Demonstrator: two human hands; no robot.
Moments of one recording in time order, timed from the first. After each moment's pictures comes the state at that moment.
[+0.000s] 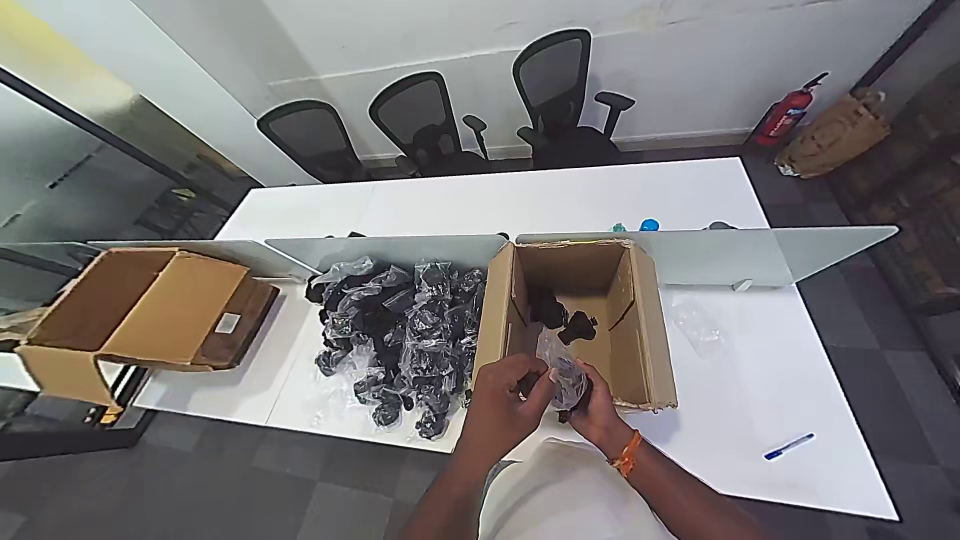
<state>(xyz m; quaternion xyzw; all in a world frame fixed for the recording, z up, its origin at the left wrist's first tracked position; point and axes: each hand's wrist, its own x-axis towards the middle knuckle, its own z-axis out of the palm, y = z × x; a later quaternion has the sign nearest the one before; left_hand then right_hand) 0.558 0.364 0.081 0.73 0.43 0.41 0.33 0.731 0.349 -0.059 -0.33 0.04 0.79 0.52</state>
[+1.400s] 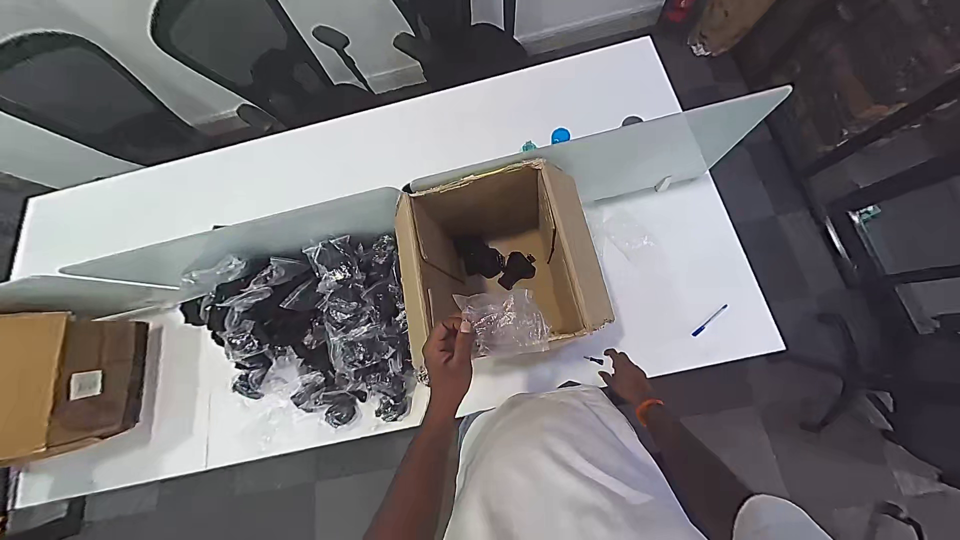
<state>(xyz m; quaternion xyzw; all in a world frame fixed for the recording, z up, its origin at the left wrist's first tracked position) 0.582 0.373 -0.044 0.59 0.44 0.49 0.47 0.917 0.183 -0.274 -0.81 -0.45 0.38 -0.01</state>
